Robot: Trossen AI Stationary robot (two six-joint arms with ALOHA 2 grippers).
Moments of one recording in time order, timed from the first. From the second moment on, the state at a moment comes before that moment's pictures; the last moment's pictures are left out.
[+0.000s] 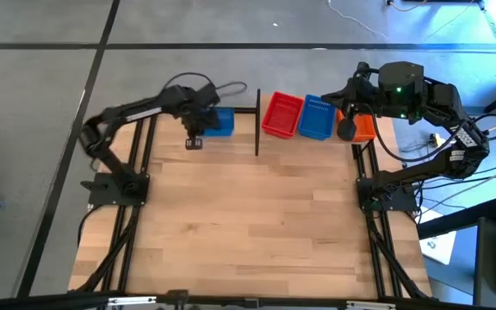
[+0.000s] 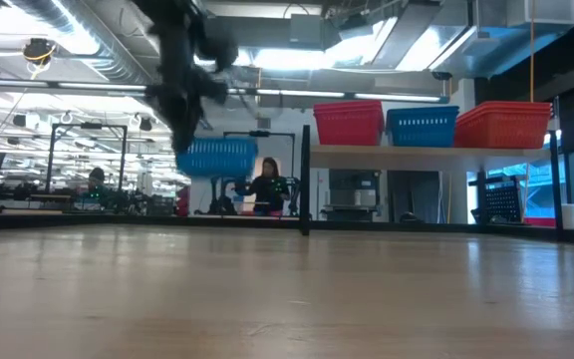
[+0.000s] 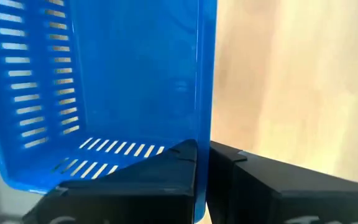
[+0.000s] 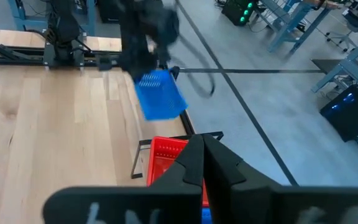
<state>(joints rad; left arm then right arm) 0.62 1.59 1.33 -1.05 -0.07 0.56 -0.26 1.22 1.86 -1.10 0.19 -0.22</state>
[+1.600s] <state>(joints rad) 0.04 1.45 1.33 -0.64 -1.27 0.98 -0.26 1.63 1.86 -0.48 0.06 -0.35</state>
